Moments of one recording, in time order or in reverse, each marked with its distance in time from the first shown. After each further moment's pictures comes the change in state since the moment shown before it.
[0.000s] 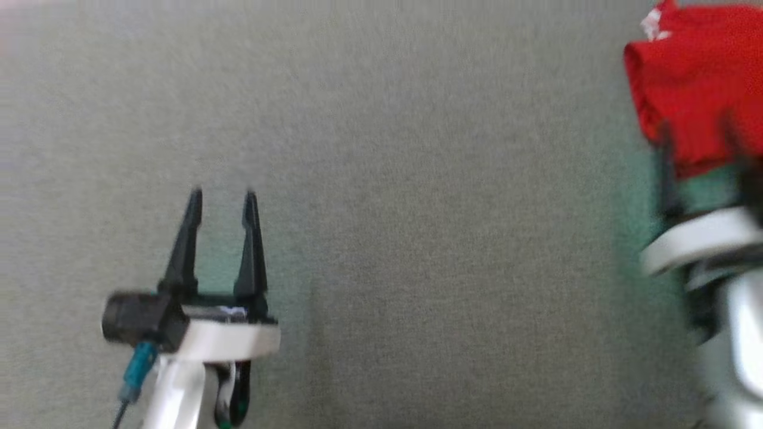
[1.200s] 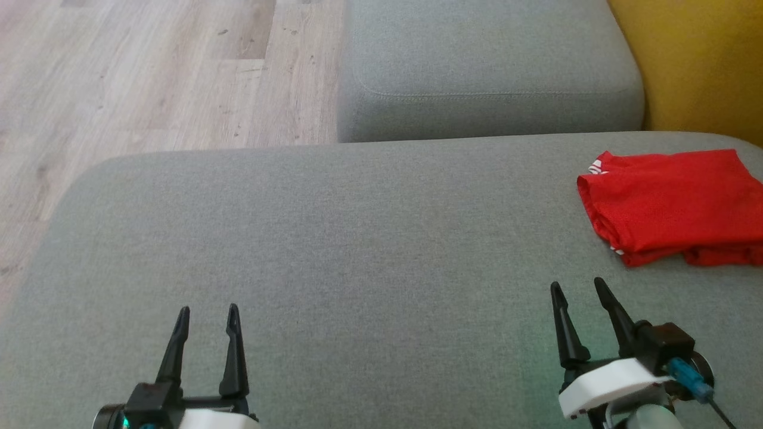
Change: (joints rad) left arm 0.231 0.002 0.077 0.101 0.054 0.017 0.000; right arm 0.287 0.133 0.150 0.169 0.110 0.000 -0.181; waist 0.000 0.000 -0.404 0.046
